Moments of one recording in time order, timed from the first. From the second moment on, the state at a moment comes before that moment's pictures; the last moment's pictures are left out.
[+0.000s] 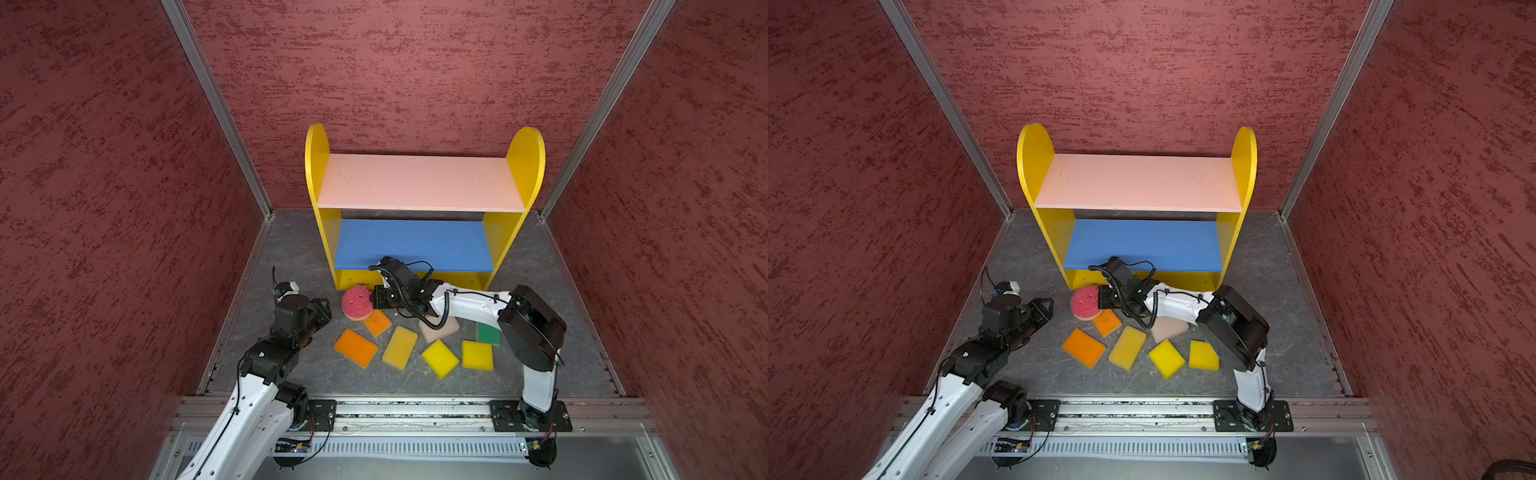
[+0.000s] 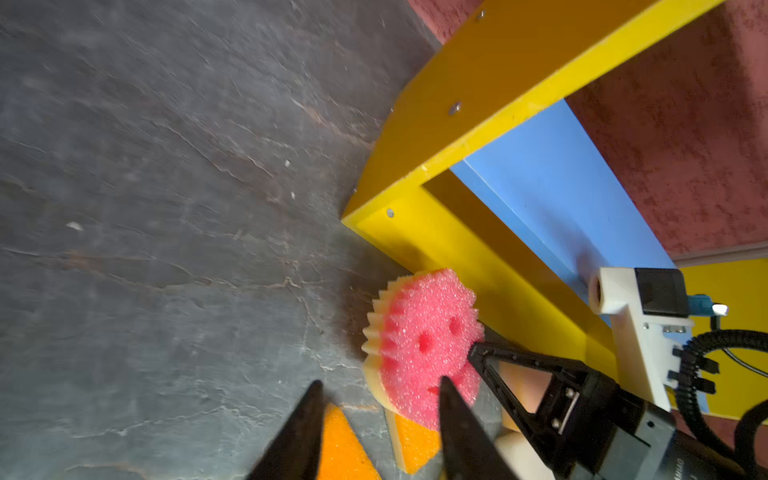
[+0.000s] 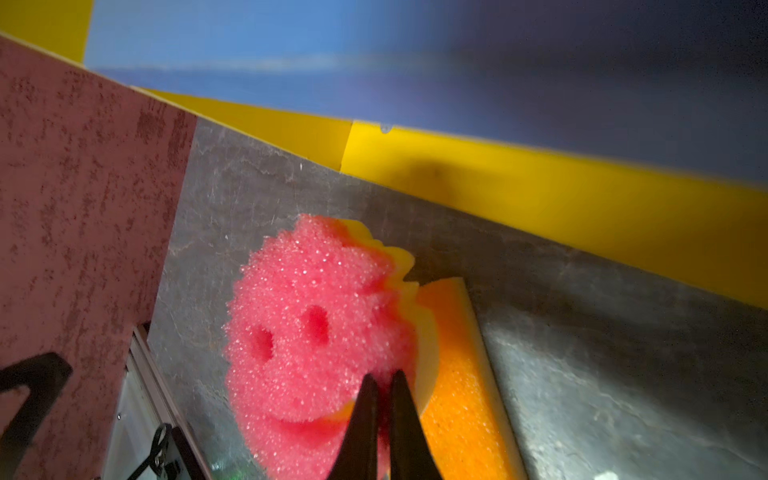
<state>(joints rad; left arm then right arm) -0.27 0.60 0.49 -0.53 -0.06 -0.85 0.89 1.92 1.27 -0.08 -0.14 0.81</state>
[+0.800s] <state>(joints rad) -0.28 0.98 0.33 -0.01 0.18 -0.87 0.94 1.80 1.05 0.14 0.17 1.10</state>
